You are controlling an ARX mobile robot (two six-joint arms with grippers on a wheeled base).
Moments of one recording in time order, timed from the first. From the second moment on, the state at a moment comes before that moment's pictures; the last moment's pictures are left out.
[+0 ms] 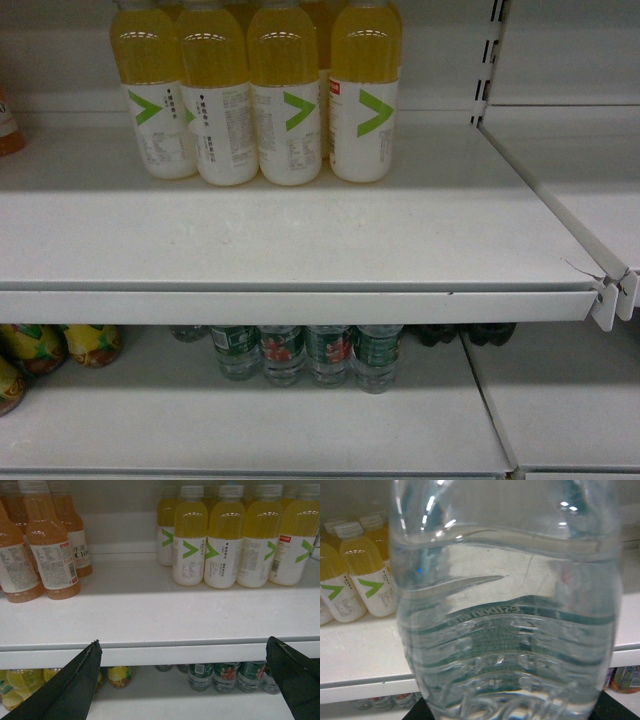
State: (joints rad) left arm 0.00 0.01 0.01 0.00 0.00 0.00; right arm 0.01 0.46 0.23 0.19 0.02 0.11
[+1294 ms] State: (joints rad) left arm 0.00 0.01 0.01 0.00 0.00 0.00; right arm 0.01 0.46 0.23 0.19 0.02 0.11
